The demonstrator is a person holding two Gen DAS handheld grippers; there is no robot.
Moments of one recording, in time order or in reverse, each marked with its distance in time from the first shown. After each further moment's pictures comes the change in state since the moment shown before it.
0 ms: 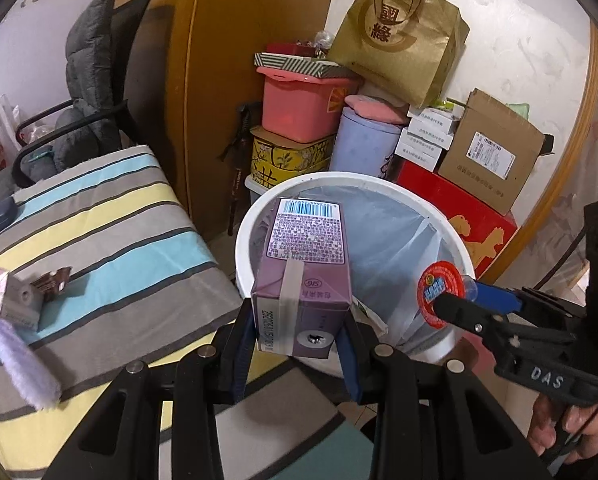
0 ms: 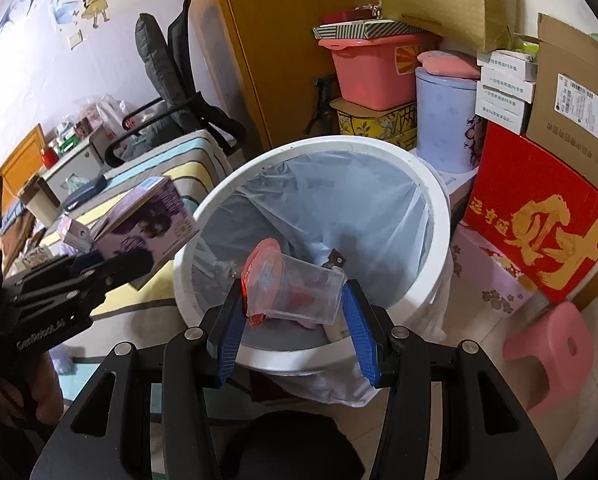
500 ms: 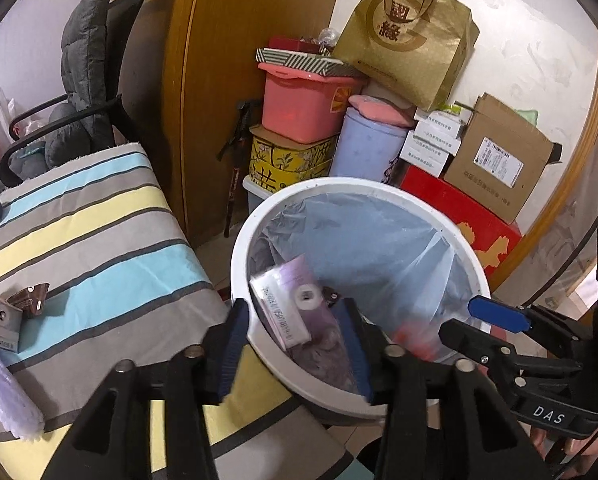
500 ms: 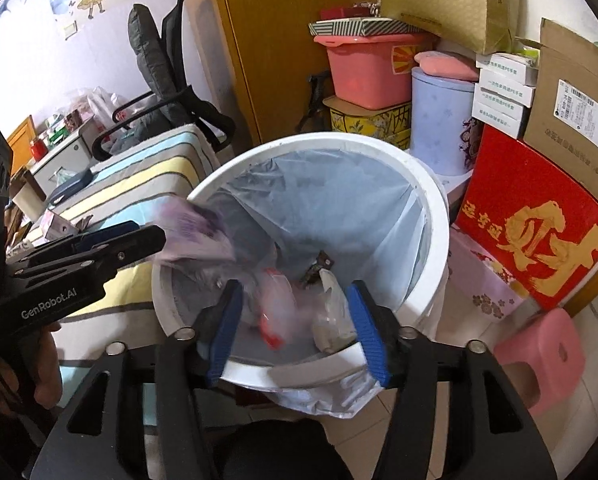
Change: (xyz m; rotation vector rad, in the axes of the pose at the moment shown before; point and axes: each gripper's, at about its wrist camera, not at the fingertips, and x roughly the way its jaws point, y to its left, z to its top) left arm 0.024 0.008 0.013 -0.025 -0.007 -0.016; right arm 0.008 -0.003 0.003 -0.018 0.003 -0.036
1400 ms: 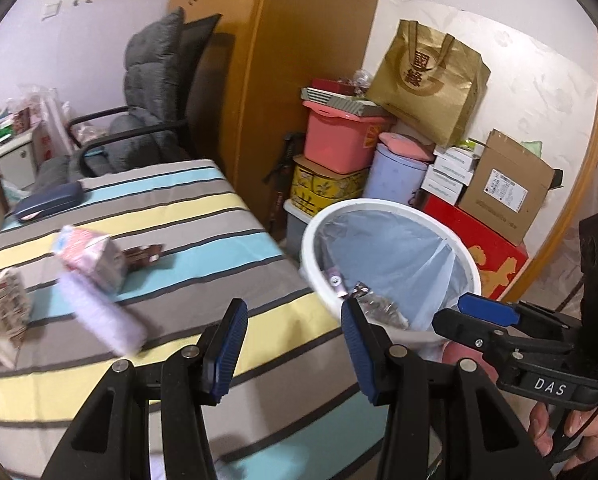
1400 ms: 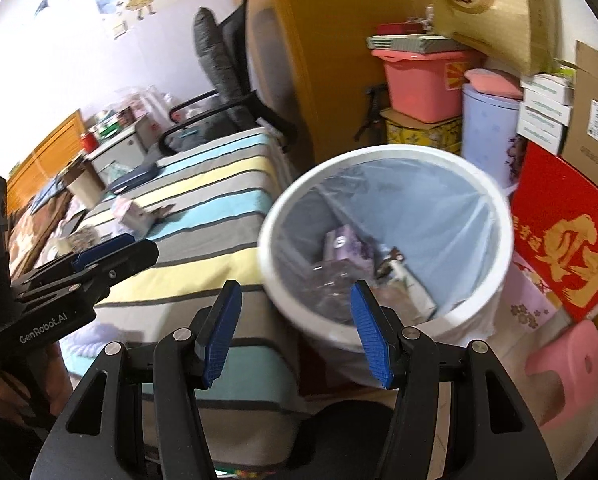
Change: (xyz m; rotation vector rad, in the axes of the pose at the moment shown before) left arm -0.107 0.028 -0.049 -0.065 -0.123 0.118; right arm -0.024 0.051 -0.012 -0.057 -0.023 0.161
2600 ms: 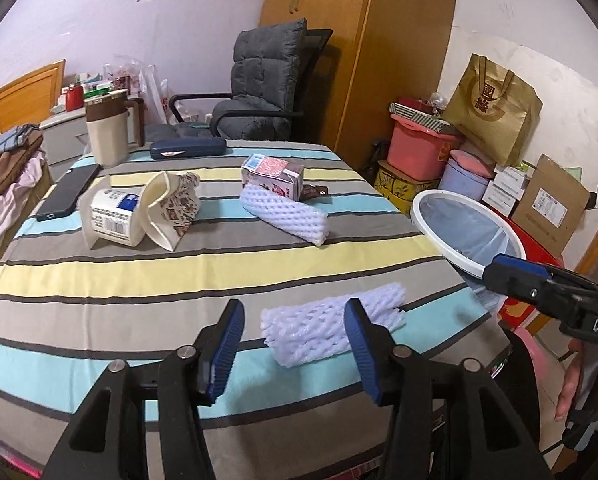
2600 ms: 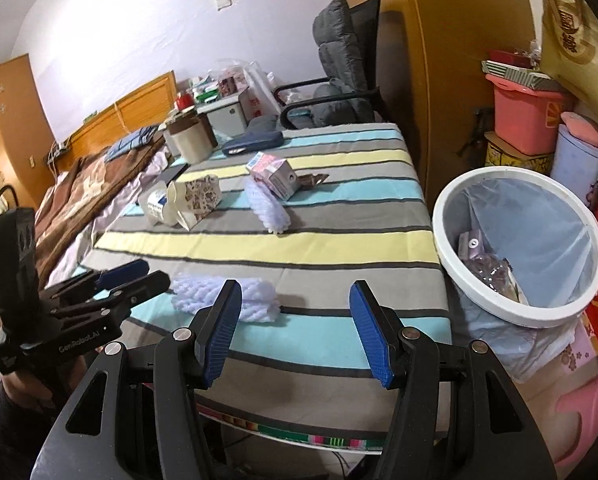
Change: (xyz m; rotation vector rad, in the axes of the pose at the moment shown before) left arm -0.109 0.099 -0.094 -0.135 -0.034 0.179; right arm -0.010 0.107 -0.033 -0.207 0.010 0.214
